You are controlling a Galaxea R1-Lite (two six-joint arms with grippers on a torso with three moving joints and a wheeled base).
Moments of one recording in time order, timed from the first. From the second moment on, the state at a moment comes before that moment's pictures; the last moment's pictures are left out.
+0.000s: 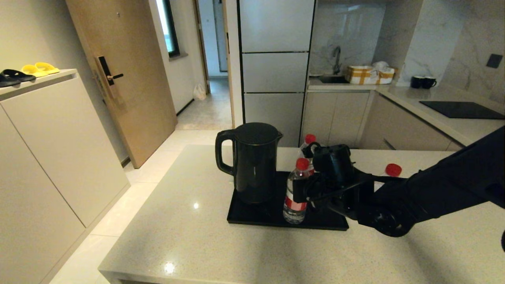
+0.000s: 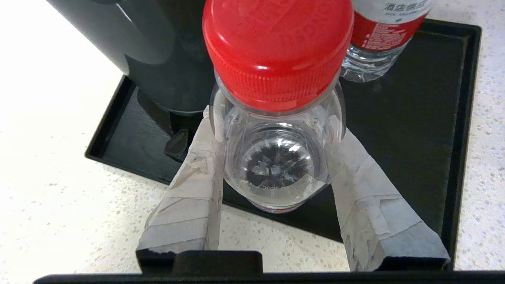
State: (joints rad) left arm 0.00 0.00 0.00 0.04 0.00 0.02; right arm 0.60 2.06 -1.00 -0.51 -0.25 0.27
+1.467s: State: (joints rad) left arm 0.00 0.00 0.00 0.04 0.00 0.02; right arm -0.12 1.42 -0.55 -0.30 -0.07 0.25
